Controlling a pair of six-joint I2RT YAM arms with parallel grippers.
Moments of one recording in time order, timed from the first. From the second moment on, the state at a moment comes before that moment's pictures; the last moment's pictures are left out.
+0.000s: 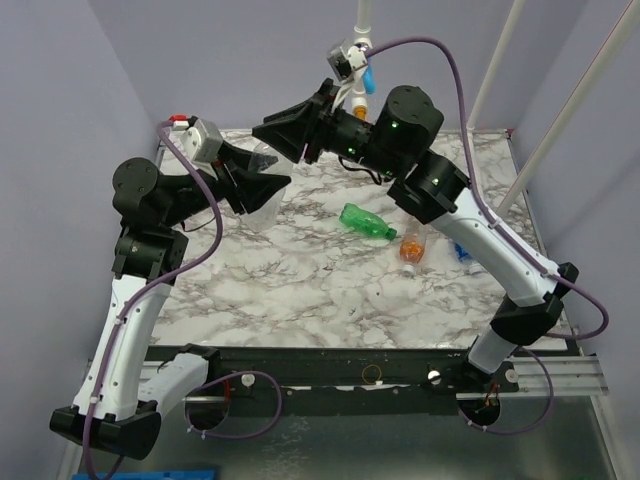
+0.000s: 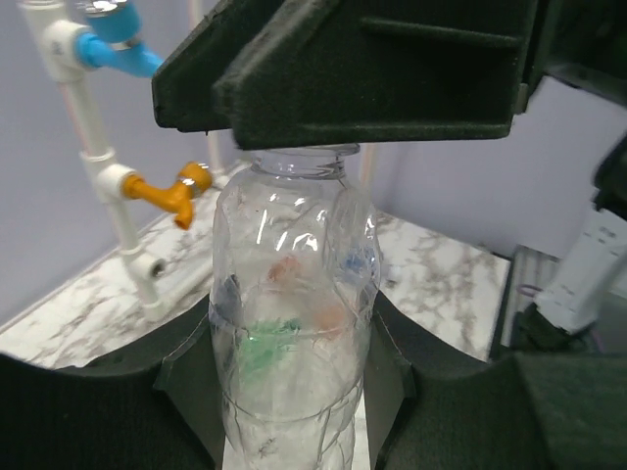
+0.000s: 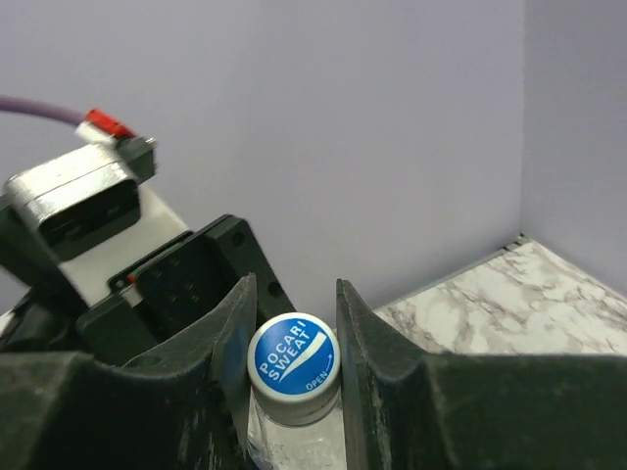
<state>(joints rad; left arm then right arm) -0.22 0.97 1.25 -0.05 0.81 -0.24 0.94 1.70 2.10 -0.18 -0.21 0.30</state>
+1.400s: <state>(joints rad) -0.26 0.95 1.11 -0.02 0.59 -0.15 0.90 1.71 2.08 -0.30 0.10 0.35</state>
